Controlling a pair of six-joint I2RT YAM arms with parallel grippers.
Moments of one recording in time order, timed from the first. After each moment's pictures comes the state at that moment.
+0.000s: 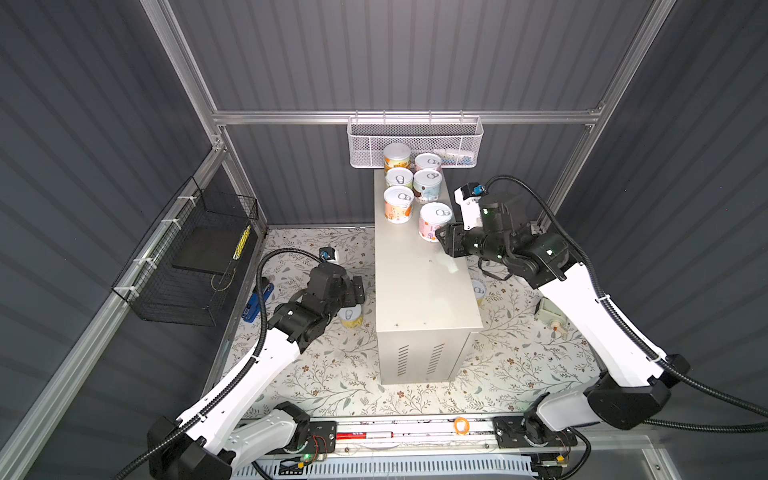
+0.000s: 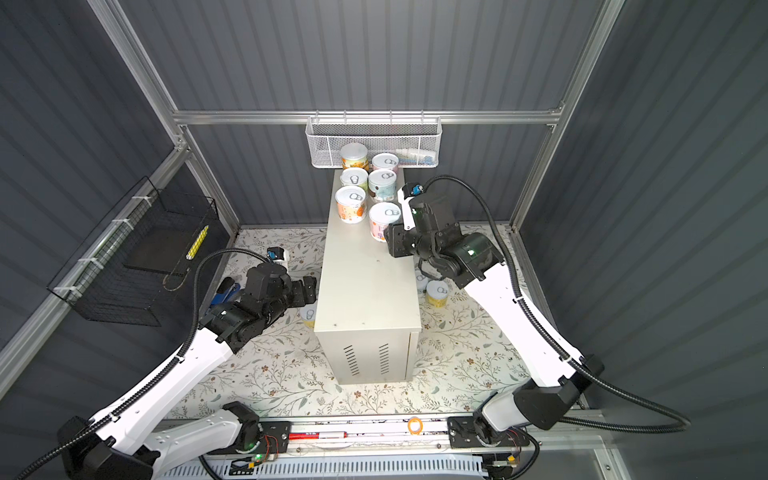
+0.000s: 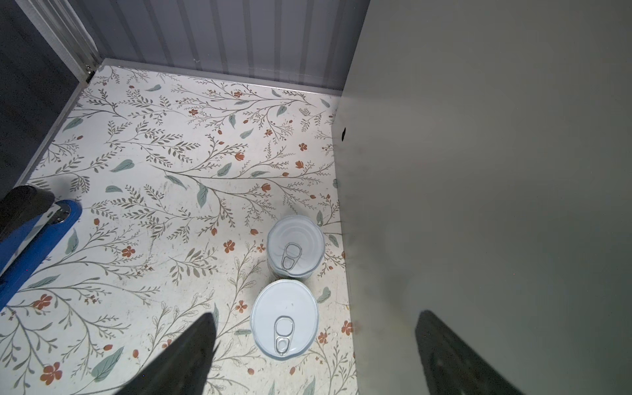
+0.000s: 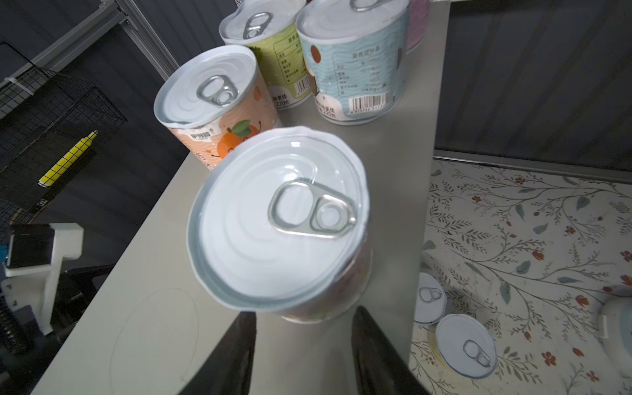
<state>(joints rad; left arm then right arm) -0.56 1.08 0.99 -0.53 -0.30 -0.41 0.63 1.48 1.80 -0.83 0.07 0.33</state>
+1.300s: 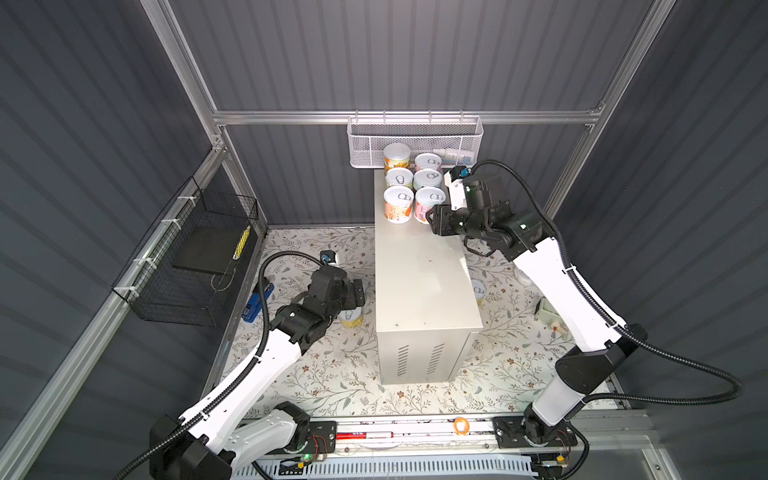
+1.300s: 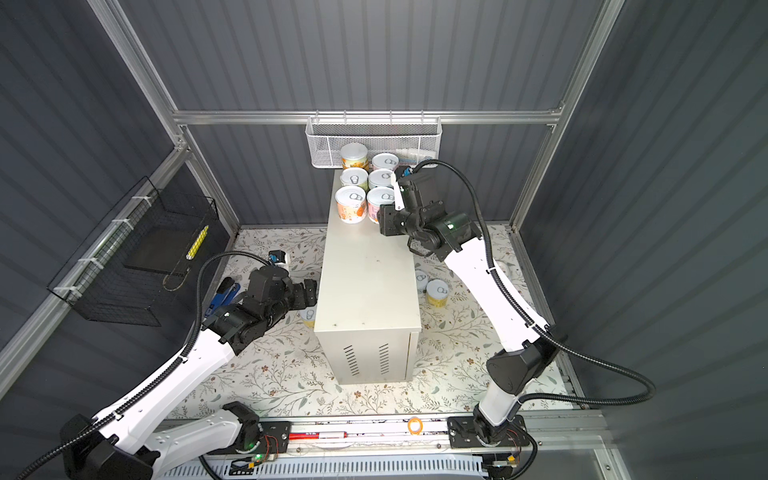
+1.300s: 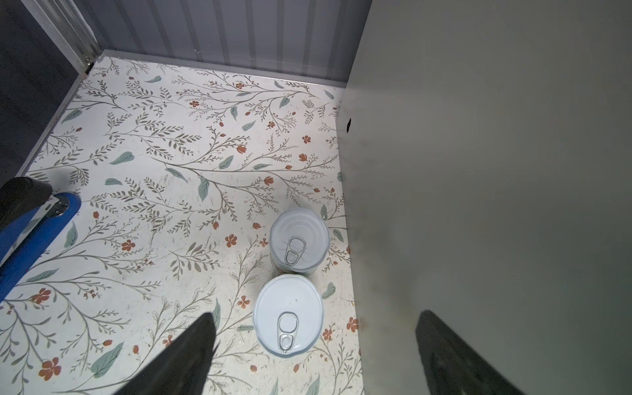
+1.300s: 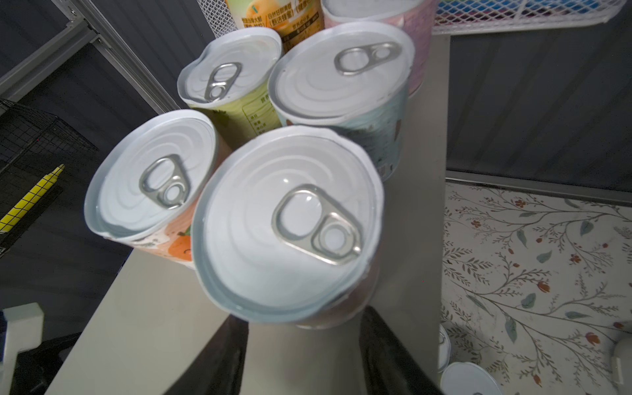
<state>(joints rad) -0.56 1.08 0.94 -0.51 -0.30 -0.41 0.58 1.68 2.02 -0.84 0.06 0.32</state>
